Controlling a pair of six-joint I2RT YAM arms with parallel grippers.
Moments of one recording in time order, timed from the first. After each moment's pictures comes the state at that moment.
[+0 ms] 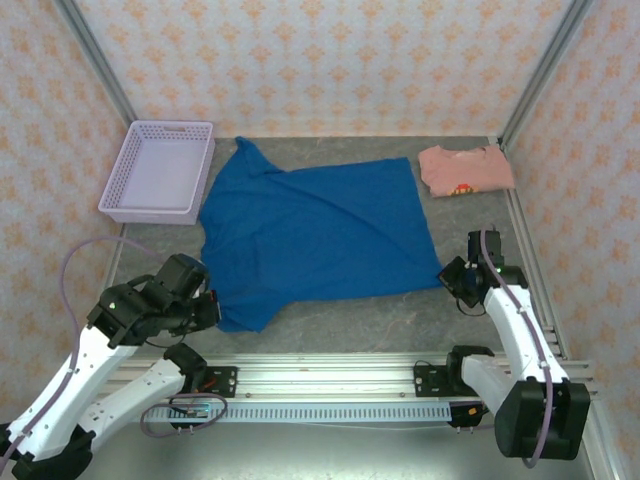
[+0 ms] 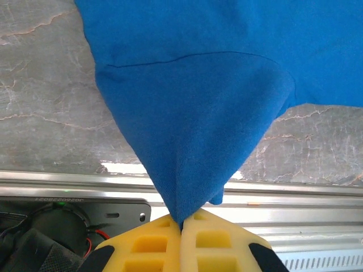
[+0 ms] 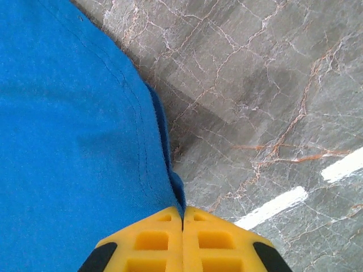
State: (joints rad) left arm -0.53 0.69 0.98 -1.47 0.00 -0.81; right arm -0.07 0.93 0.62 -0.84 -0.12 0.74
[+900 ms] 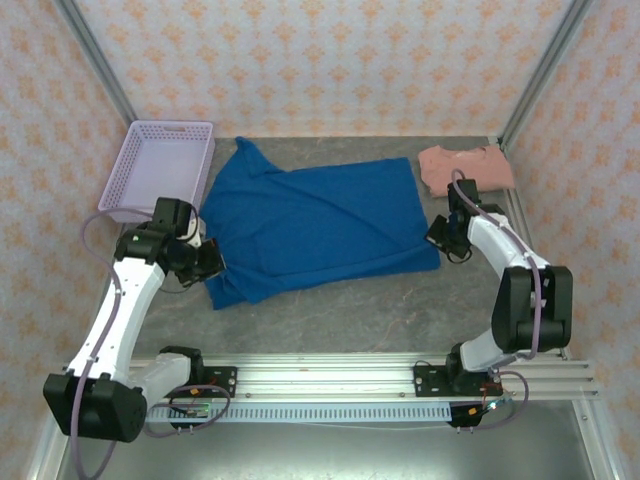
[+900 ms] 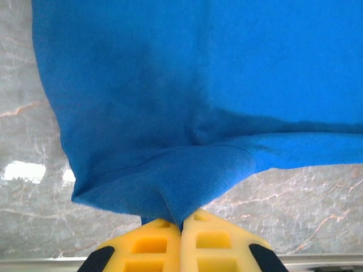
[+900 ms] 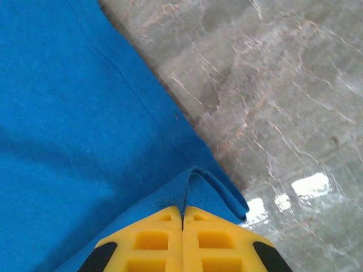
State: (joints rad) left arm -0.01 1.08 1.03 -1.17 0.28 -0.51; right arm 0.01 1.53 1.03 -0.74 -0.06 0.57
